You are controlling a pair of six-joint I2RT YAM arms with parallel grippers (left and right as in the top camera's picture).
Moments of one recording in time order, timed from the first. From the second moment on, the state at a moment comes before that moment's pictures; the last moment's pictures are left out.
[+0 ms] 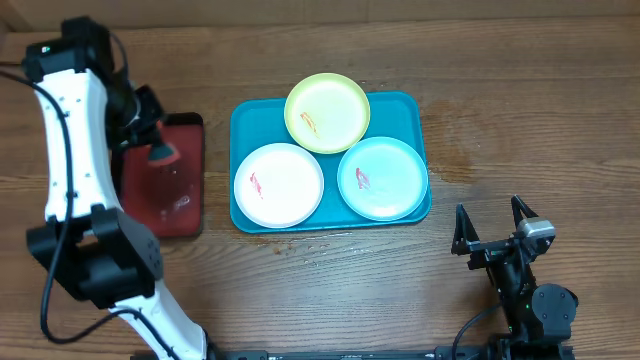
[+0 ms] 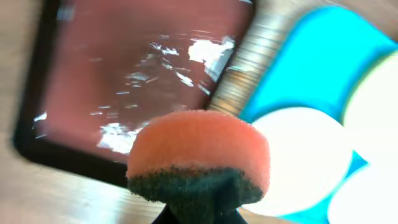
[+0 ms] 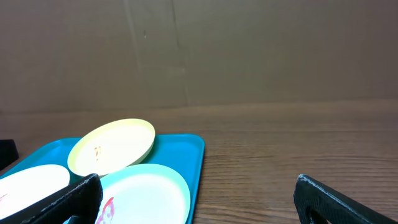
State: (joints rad) left arm 0.22 1.99 2.03 -1.51 0.14 -0.28; right arm -0.02 0.01 0.02 -0.02 -0.20 0.12
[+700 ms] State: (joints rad) left arm -0.31 1.98 1.50 -0.94 0.19 -0.39; right arm -0.02 0.01 0.02 -0.02 -0.20 0.12
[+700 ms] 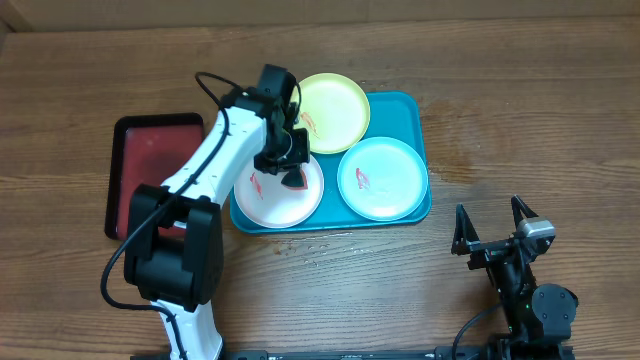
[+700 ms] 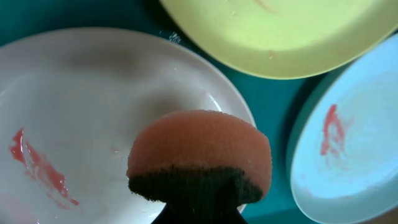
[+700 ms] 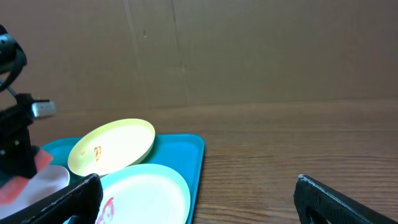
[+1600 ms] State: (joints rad) left arm -0.15 1.97 1.87 -1.20 0.12 -0.51; right arm -0.02 0.01 0.02 -0.02 -0.20 0.12
